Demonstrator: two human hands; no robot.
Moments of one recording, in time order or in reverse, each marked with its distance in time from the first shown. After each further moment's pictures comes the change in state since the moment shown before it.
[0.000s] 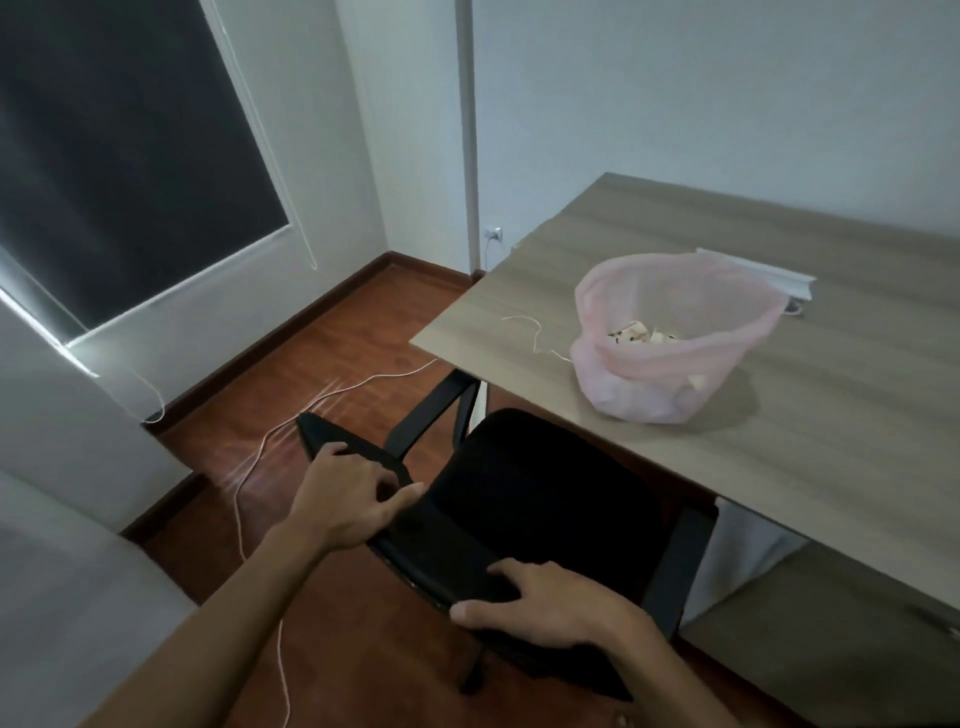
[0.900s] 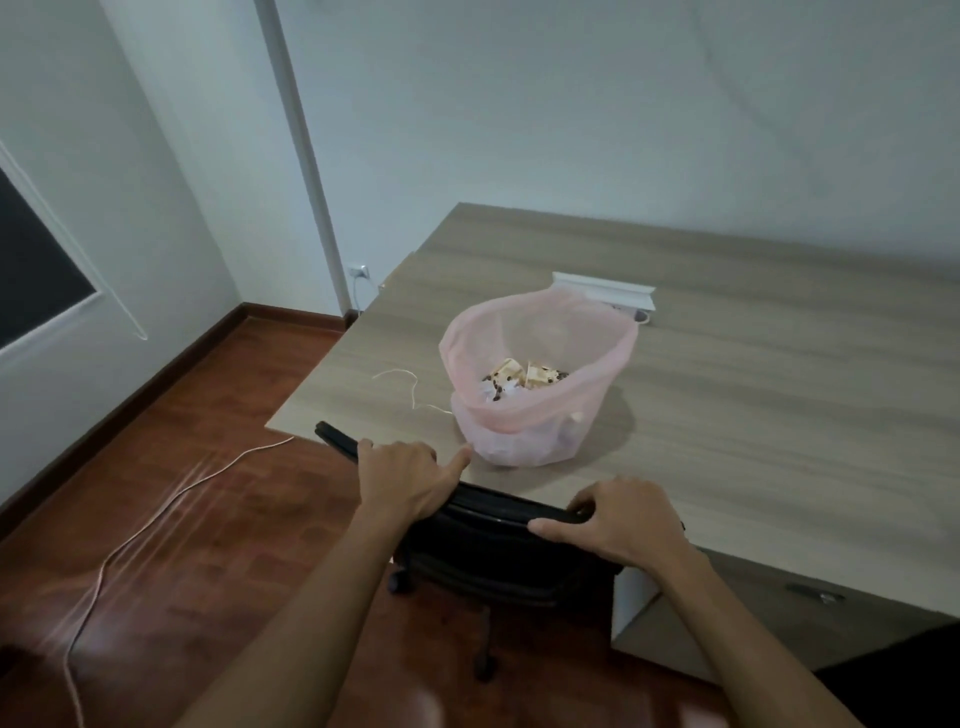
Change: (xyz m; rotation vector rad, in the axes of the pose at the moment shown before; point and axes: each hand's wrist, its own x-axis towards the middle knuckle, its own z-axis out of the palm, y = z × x) left_hand 0.205 0.156 -0.004 0.050 0.034 -0.021; right_hand -0.001 0.145 -0.146 -0.341 0.922 0.236
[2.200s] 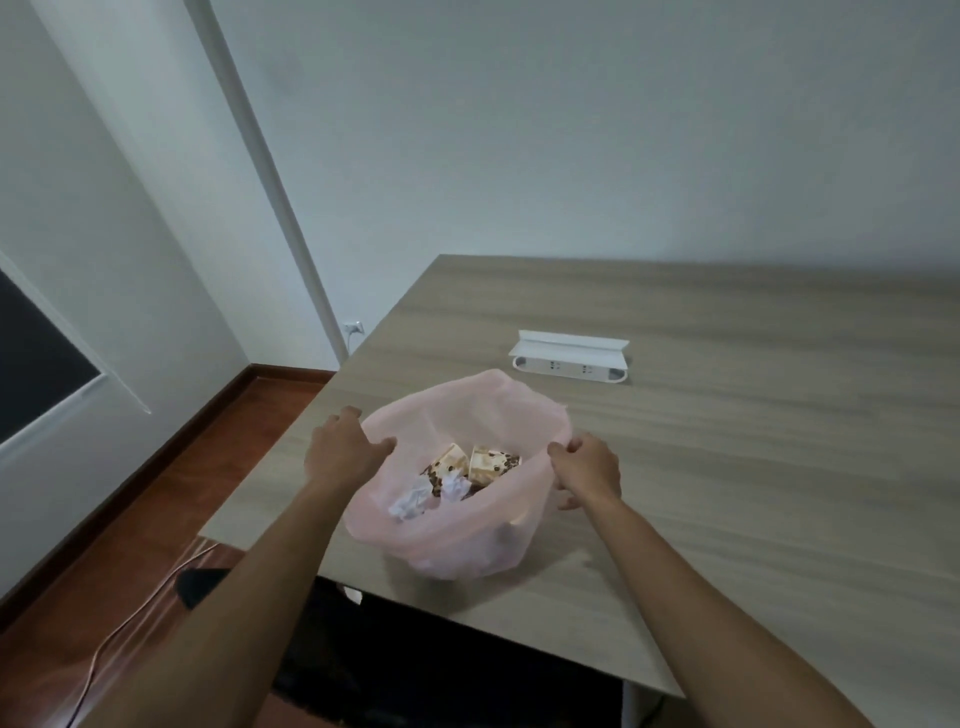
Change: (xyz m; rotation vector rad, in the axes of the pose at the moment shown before) left_hand 0.181 0.078 -0.070 -0.405 0.108 -0.334; right_hand 0.205 0.133 -0.041 0.959 0.129 0.572
